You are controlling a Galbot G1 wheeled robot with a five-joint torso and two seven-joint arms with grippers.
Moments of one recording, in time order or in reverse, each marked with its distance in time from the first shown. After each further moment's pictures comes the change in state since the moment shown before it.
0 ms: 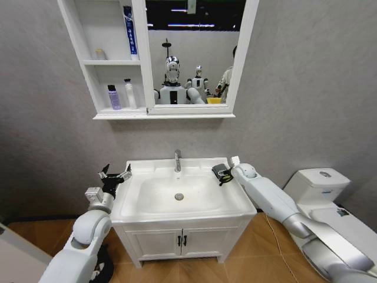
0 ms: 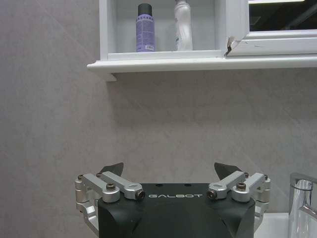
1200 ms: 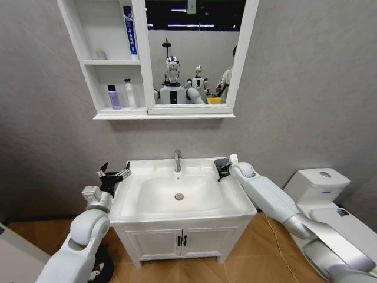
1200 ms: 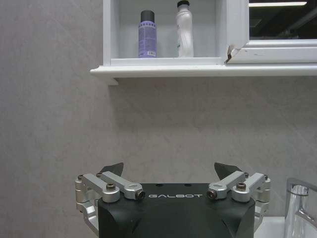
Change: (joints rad) left arm 0.027 0.014 -0.024 -0.043 -0.038 0.016 -0.010; right arm -0.061 -0.037 0.026 0.232 0.099 0.008 0.158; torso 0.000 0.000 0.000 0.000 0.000
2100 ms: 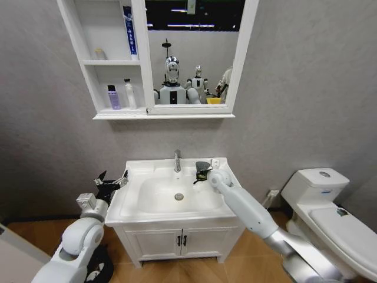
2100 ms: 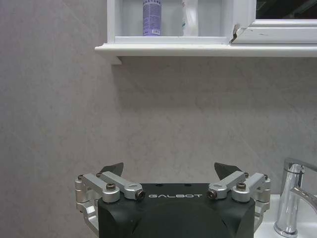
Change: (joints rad) left arm 0.066 0.022 -0.030 -0.012 -0.052 0.021 0.009; right arm -0.090 0.258 -0.006 0.152 0.371 0.078 0.511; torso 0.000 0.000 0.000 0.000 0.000
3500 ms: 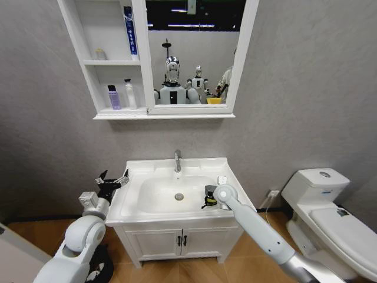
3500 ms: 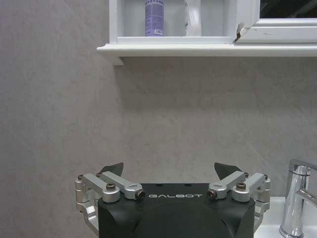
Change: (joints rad) left arm -0.016 -0.009 -0.004 0.025 0.012 -0.012 0.009; right arm -0.191 -0.147 0.083 0.132 0.227 -0.088 0.194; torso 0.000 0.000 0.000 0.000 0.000
